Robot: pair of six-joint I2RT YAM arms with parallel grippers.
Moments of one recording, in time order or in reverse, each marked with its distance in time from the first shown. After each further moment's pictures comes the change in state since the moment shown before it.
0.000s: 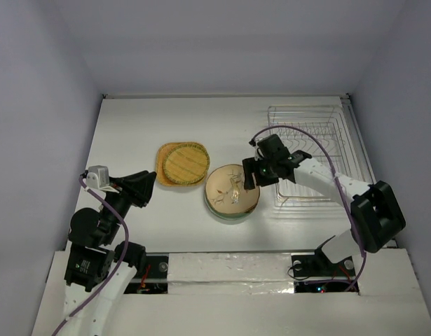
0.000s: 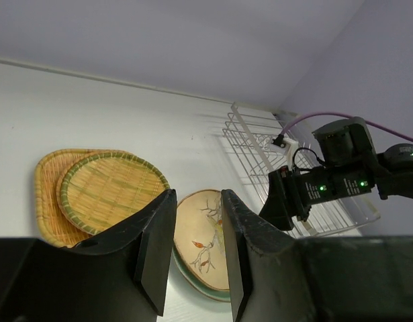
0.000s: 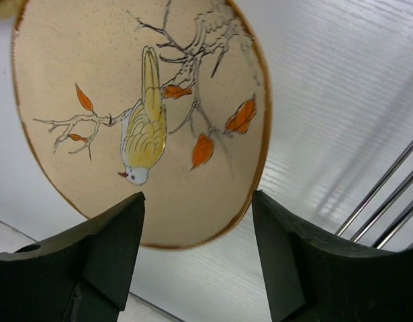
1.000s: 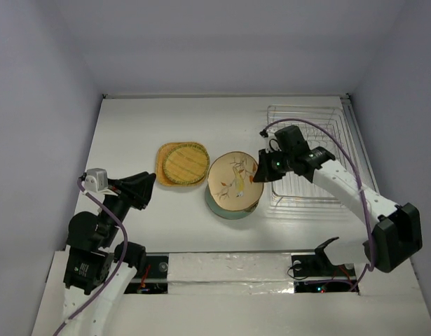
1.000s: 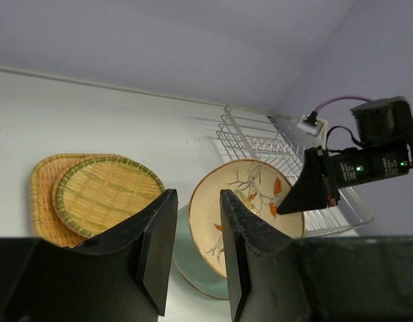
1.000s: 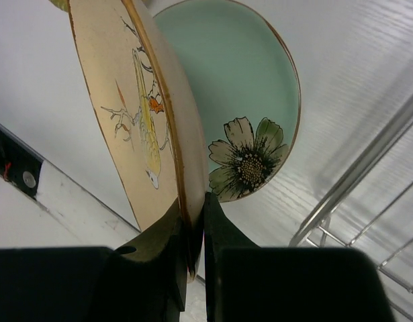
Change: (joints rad) left arm -0.006 -0.028 0.000 0.000 0.010 0.003; right arm -0.070 -0.185 0.065 -0.117 -0.169 -0.010
